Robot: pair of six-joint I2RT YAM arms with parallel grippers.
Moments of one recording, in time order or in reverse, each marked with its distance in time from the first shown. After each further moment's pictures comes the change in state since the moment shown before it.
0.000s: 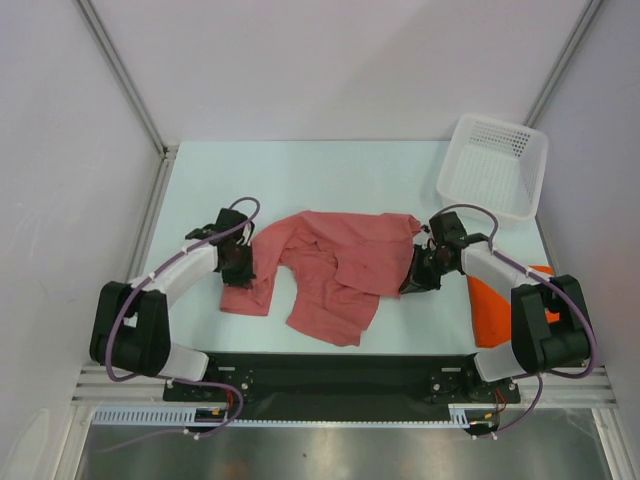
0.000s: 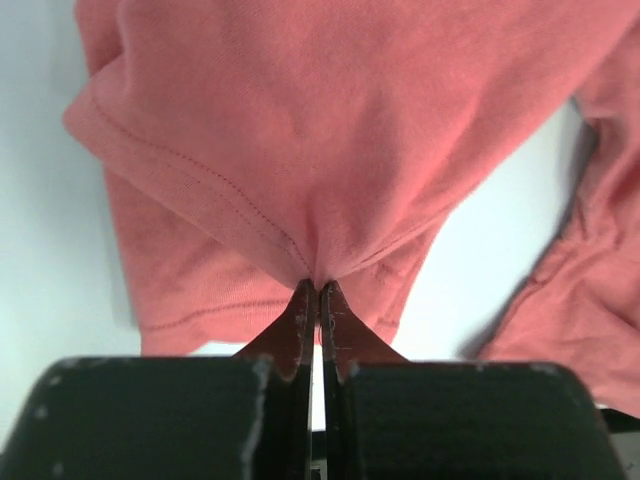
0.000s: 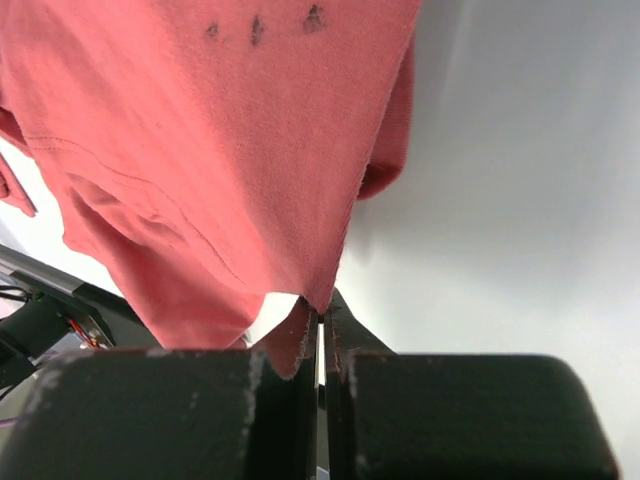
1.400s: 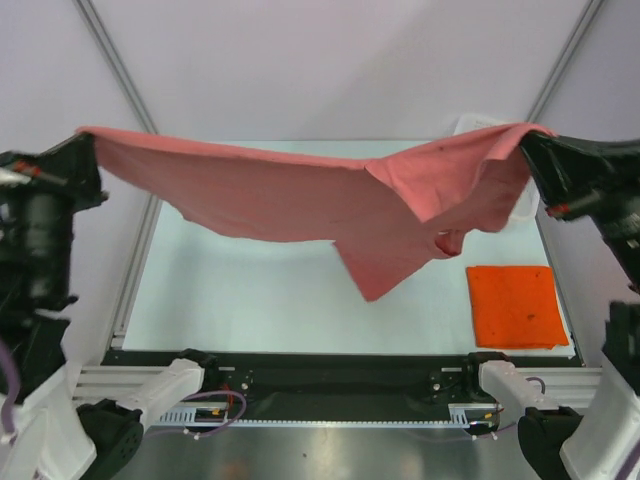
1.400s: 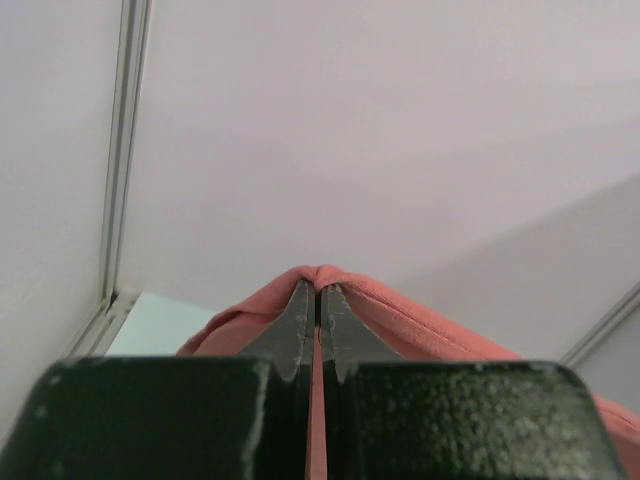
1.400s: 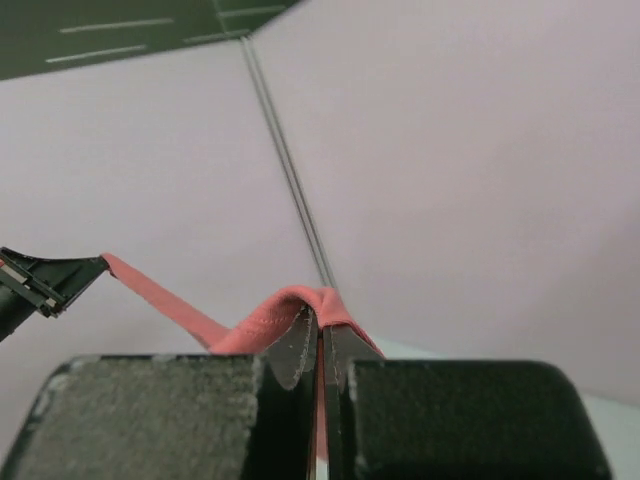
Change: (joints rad) left arm -0.047 -0.452 1.194 -0.095 -0.393 0.101; right arm -0.235 -0.458 1.206 -0.011 -0.115 0.112
